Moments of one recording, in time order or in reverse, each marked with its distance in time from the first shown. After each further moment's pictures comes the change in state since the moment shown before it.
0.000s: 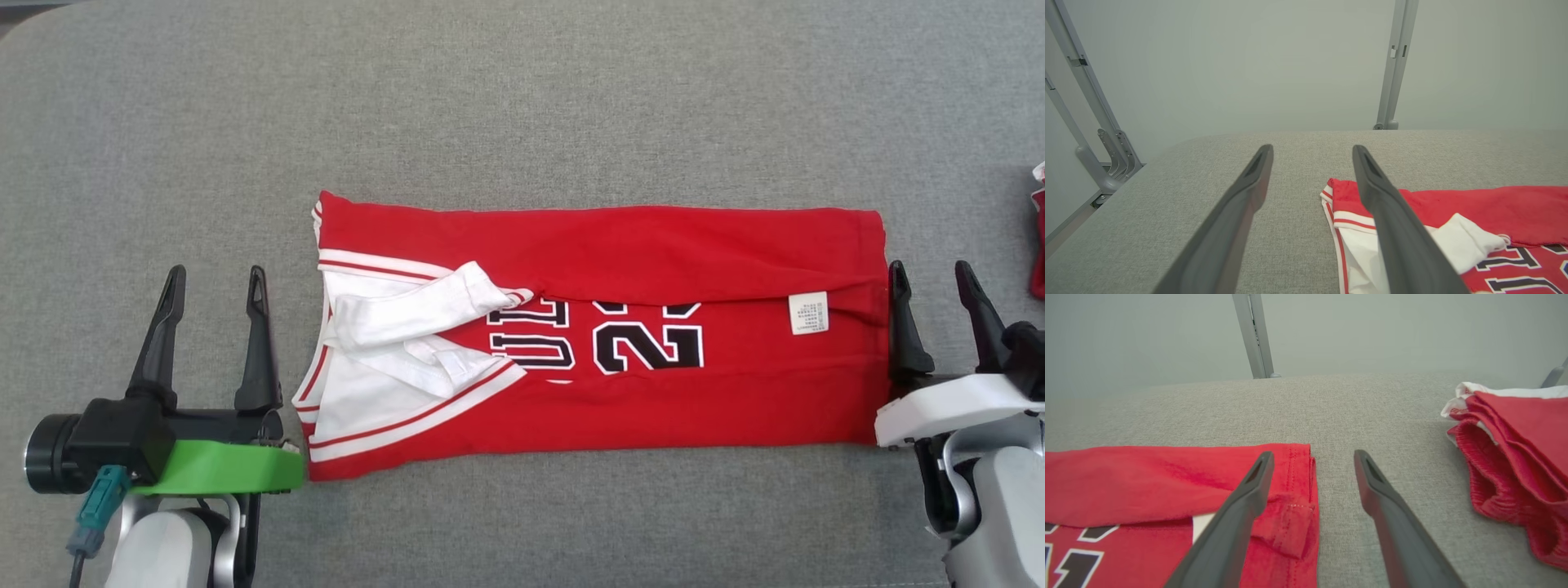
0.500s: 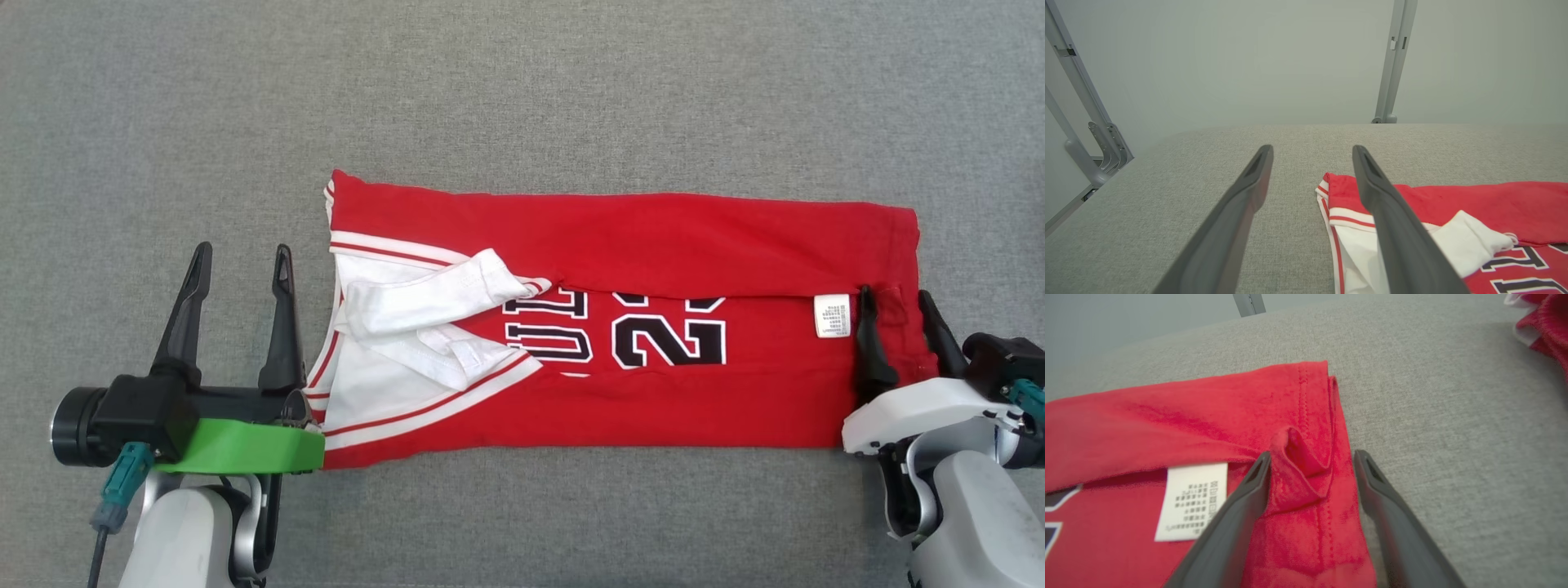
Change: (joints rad) left arm -0.057 -0.049 -0.002 0.032 0.039 -0.039 0.000; right arm -0.075 0.032 0.054 0.238 0.084 -0.001 -0.012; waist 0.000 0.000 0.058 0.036
